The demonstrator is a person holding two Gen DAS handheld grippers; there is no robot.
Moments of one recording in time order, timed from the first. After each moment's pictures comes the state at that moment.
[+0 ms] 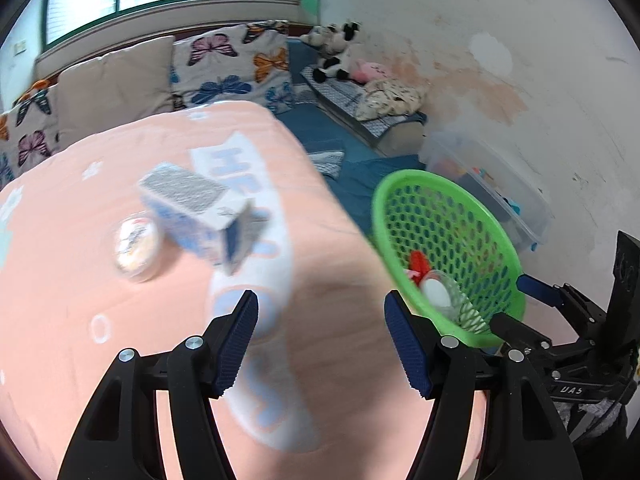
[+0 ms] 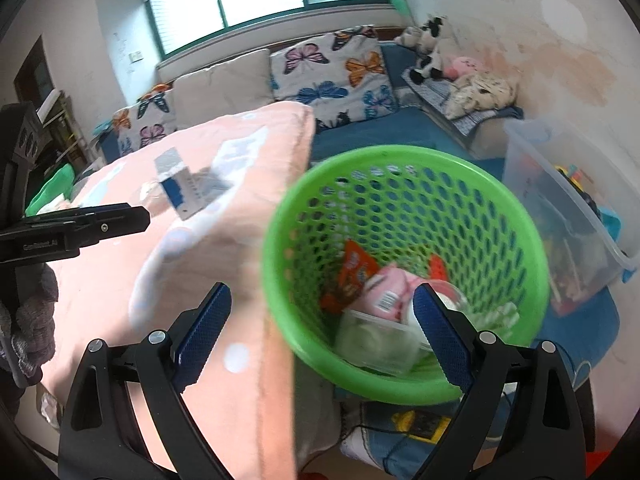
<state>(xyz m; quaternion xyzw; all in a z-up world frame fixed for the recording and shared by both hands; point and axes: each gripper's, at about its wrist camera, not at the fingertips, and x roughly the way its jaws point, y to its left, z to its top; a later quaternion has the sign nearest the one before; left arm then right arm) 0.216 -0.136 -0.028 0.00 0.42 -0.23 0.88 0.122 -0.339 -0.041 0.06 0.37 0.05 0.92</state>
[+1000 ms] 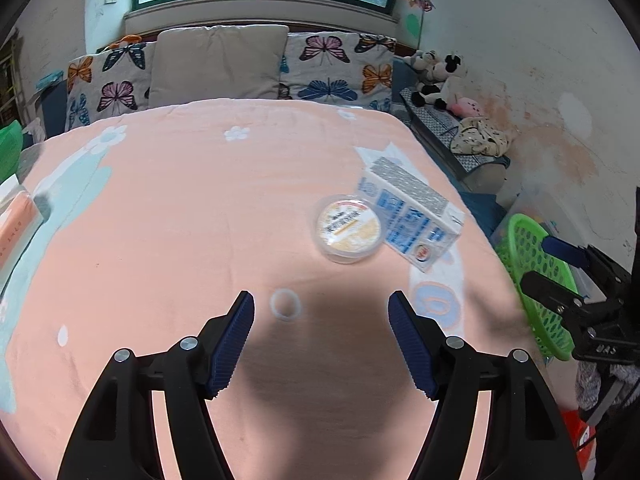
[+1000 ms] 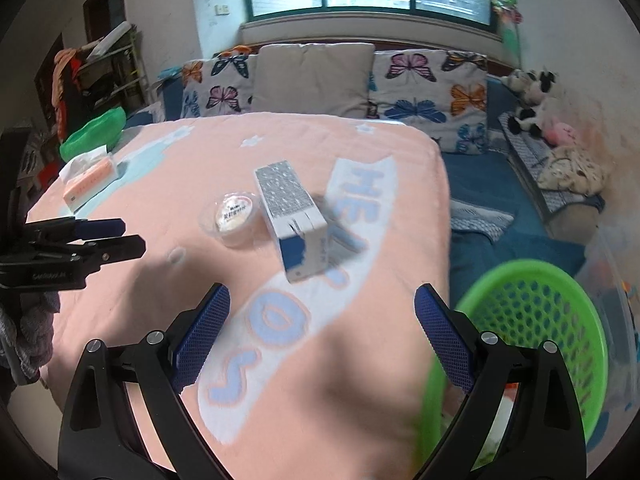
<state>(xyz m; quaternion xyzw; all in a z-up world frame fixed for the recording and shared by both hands) 0.236 0.018 -0.042 -0.06 0.43 -0.11 0.90 0.224 -0.204 -0.019 -0.06 0.37 0.17 0.91</state>
